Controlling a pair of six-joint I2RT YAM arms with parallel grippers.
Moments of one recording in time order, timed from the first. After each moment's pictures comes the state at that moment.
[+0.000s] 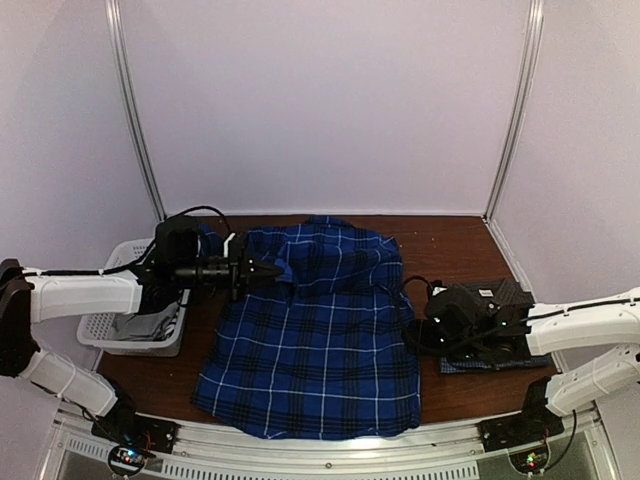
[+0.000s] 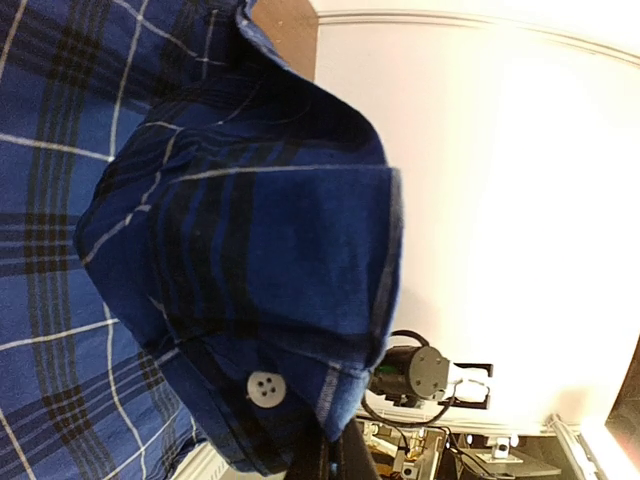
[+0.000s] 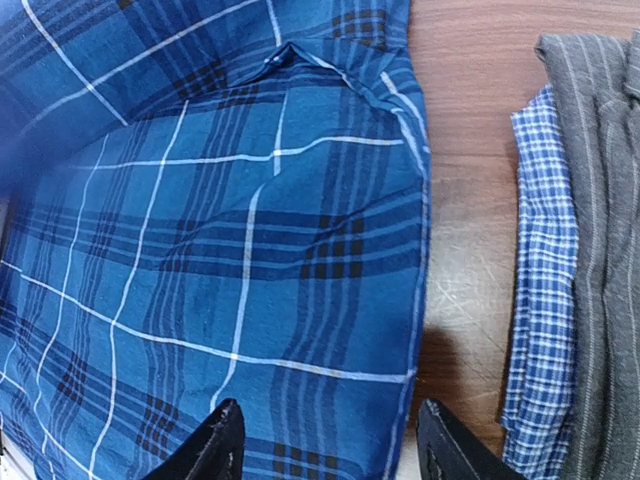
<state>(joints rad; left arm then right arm) -0.60 1.35 0.72 0.37 0.70 -1.38 0.99 1.17 0.54 -0.24 0.37 0.91</state>
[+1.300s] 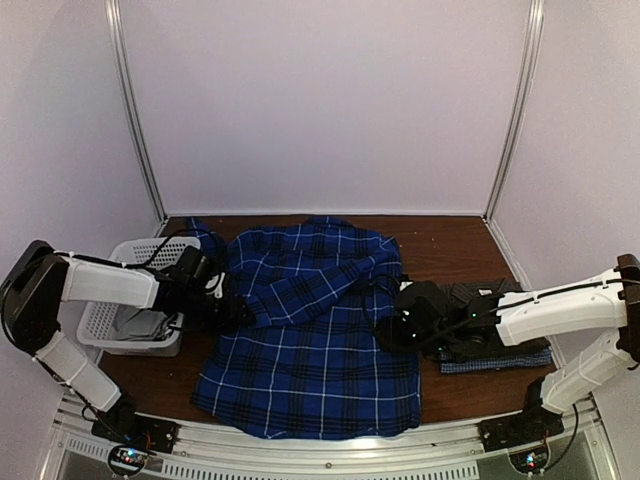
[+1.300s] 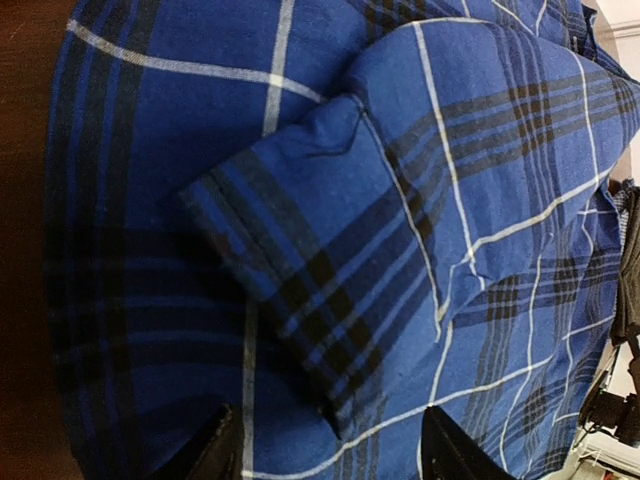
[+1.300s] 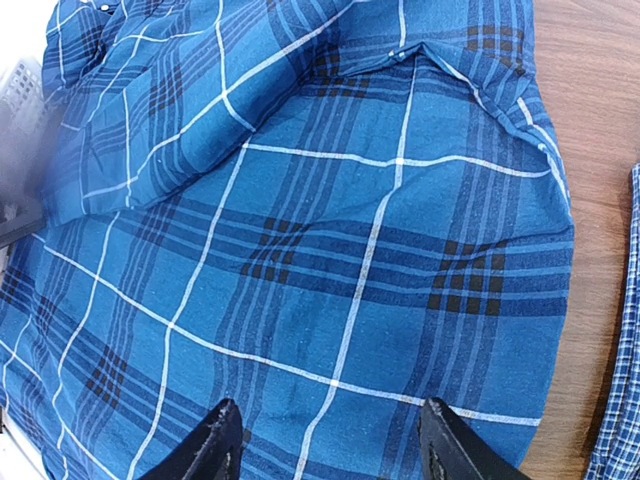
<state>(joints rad) -0.51 1.51 0.70 -0.17 0.32 -0.68 1.04 1.38 0.71 -0.19 0.33 0.83</state>
